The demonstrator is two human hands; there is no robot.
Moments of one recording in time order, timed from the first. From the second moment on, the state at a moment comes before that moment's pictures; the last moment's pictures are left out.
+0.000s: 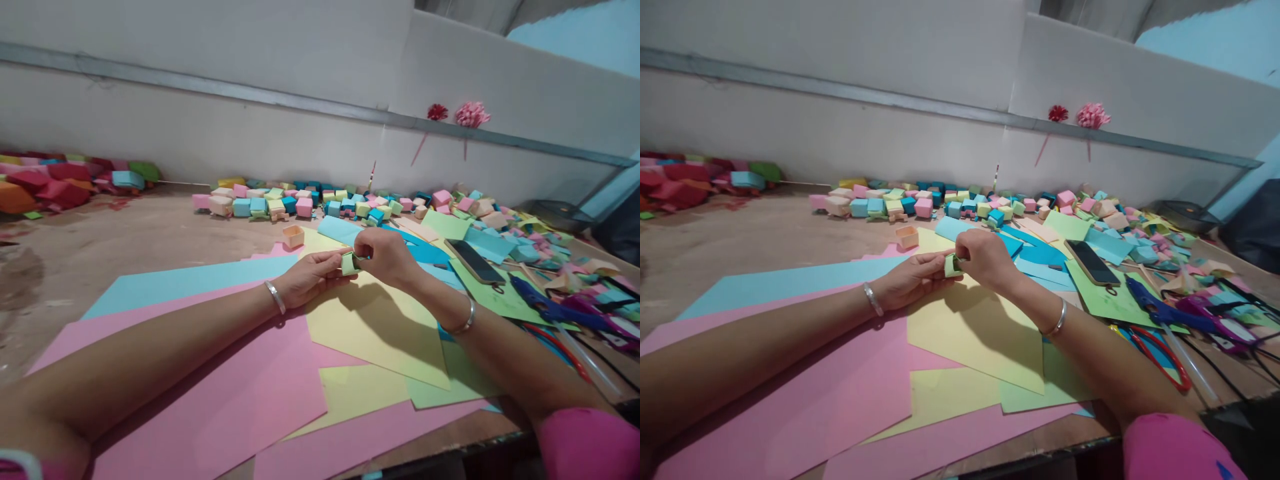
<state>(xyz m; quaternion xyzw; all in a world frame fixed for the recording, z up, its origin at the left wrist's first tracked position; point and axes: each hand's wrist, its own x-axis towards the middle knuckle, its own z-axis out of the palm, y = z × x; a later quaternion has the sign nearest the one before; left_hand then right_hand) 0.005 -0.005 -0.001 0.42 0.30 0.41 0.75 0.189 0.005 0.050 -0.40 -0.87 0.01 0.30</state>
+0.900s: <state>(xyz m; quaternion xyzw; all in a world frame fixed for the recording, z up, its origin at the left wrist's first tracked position) 0.008 -0.008 0.003 0.43 0.33 0.43 0.72 0.198 0.006 0.060 -0.43 -0.85 0.20 0.22</state>
